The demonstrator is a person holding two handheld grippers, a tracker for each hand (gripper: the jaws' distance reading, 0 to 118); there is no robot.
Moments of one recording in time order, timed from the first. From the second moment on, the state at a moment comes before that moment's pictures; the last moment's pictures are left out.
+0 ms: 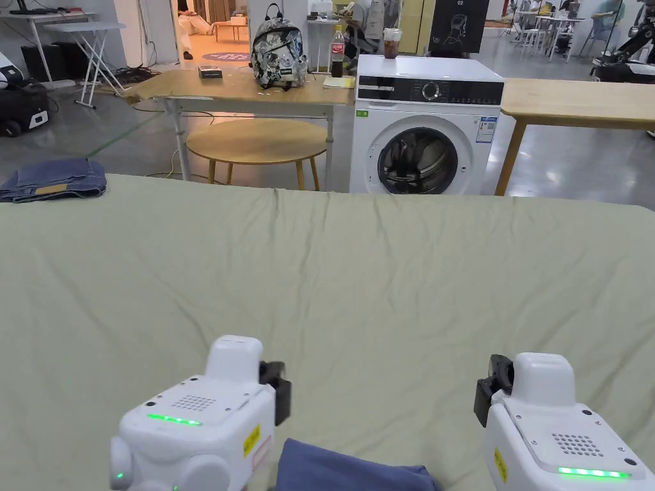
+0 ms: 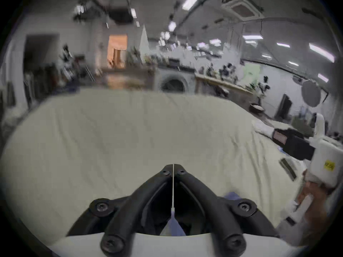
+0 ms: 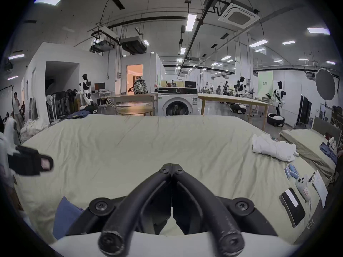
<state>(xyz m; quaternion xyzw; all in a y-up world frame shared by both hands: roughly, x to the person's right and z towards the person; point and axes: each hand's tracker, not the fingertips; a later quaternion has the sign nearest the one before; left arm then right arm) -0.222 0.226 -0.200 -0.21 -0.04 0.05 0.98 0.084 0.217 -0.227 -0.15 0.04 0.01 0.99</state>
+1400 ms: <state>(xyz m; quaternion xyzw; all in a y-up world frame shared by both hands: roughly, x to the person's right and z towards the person) -0.284 0.193 -0.165 -0.25 -0.03 0.11 0.96 0.023 0.096 -0.175 -0.32 0.14 0.08 0.94</state>
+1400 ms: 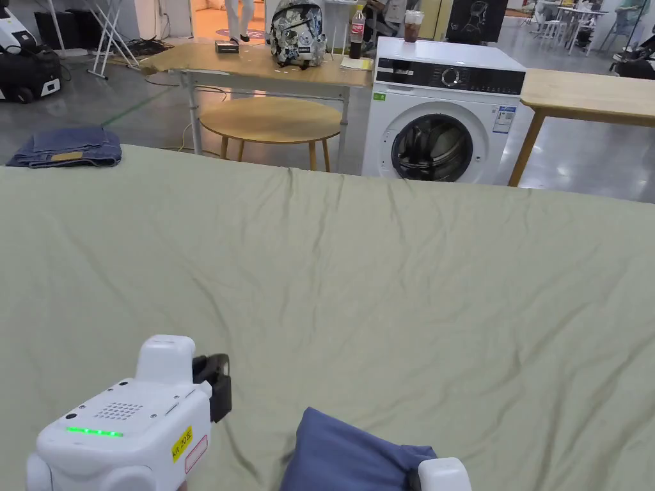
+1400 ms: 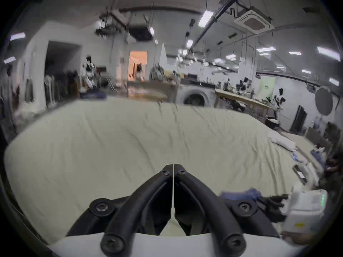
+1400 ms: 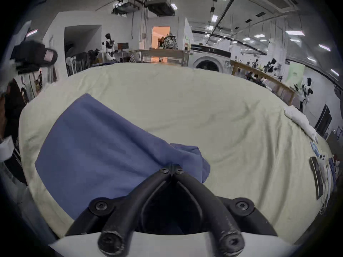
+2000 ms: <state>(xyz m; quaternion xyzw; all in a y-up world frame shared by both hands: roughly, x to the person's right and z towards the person) -0.302 0.080 -0.241 -0.48 -0.31 0.41 0.71 0.034 0.096 -0.179 -0.33 0.15 0.06 0.93</state>
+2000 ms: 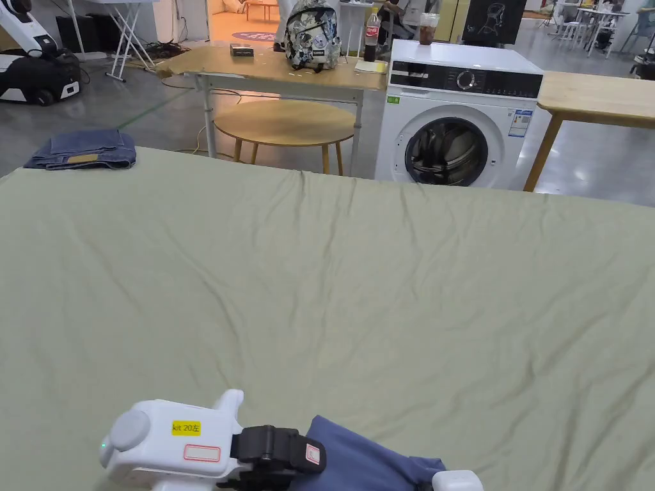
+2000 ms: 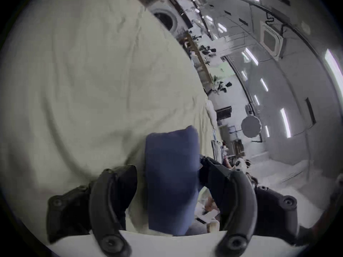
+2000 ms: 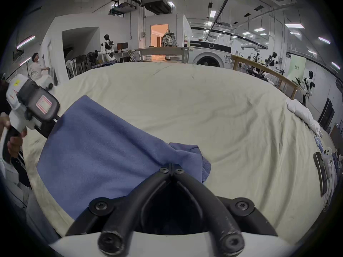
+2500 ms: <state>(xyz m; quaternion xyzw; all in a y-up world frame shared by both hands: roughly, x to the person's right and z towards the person) -0.279 0.052 -0.231 -0.46 -0.33 0.49 0.66 0.035 0.096 -0.178 -0.33 0.15 0.06 0.93</state>
